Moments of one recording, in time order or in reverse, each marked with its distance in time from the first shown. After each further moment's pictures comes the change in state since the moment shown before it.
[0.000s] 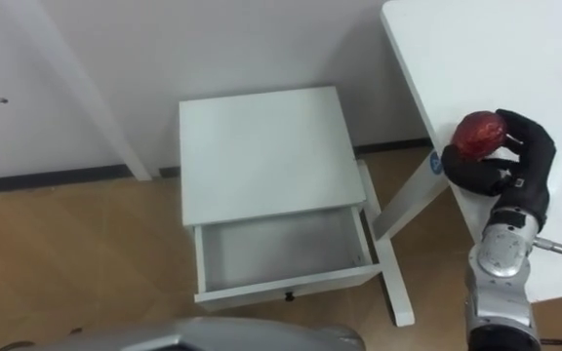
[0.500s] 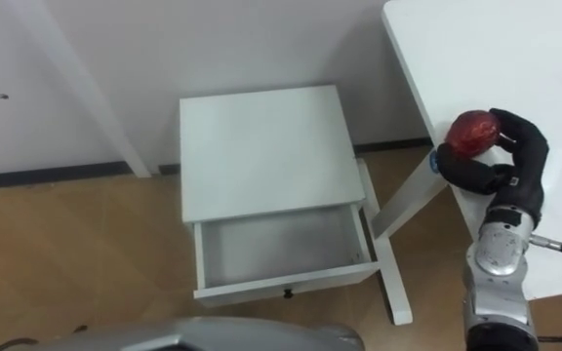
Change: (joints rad) left arm -0.018 0.002 -0.002 0.000 0.000 -0.001 -0.063; right arm -0.009 -0.001 0.041 -0.015 0.008 0.000 0.078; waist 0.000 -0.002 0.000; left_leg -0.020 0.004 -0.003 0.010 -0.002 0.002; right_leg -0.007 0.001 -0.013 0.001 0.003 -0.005
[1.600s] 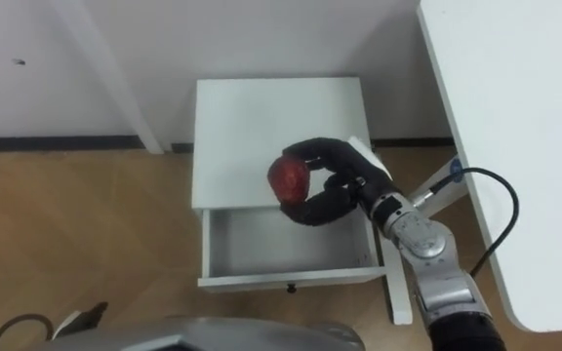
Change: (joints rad) left arm -0.061 0.006 -0.043 0.002 0.030 0.002 -0.049; right arm 0.010 -0.009 0.334 -0.191 -0.153 0.132 0.619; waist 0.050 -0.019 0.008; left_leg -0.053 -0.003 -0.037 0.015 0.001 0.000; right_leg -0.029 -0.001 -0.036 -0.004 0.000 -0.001
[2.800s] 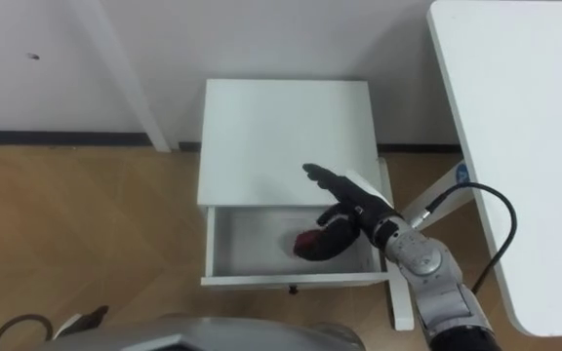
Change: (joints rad) left arm -0.001 0.000 0.002 -0.005 0.011 0.018 -0.014; right arm 0.039 0.004 -0.001 0.043 -0.131 0.040 0.001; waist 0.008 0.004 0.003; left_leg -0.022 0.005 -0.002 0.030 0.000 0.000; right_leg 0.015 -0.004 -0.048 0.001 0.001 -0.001
